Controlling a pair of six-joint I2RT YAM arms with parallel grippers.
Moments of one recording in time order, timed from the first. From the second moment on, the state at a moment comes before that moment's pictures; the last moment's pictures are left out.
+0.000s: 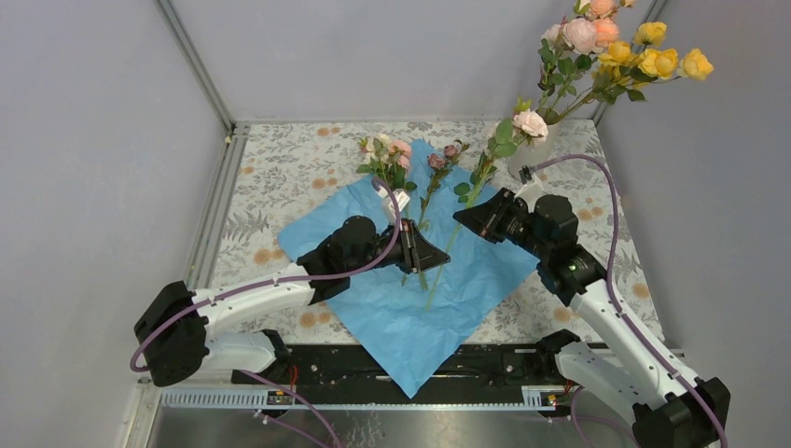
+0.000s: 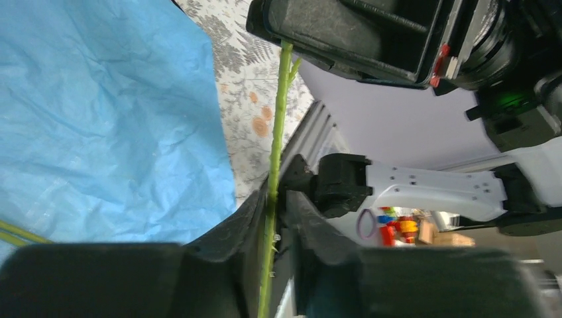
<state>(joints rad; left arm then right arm) -0.95 1.23 0.73 0.33 0.27 -0.86 0.43 0.86 0.71 -0.08 -0.33 0.92</state>
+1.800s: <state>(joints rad) -0.29 0.94 0.94 -0.60 0.04 -0.30 0.13 1.38 1.33 0.29 0.41 0.12</state>
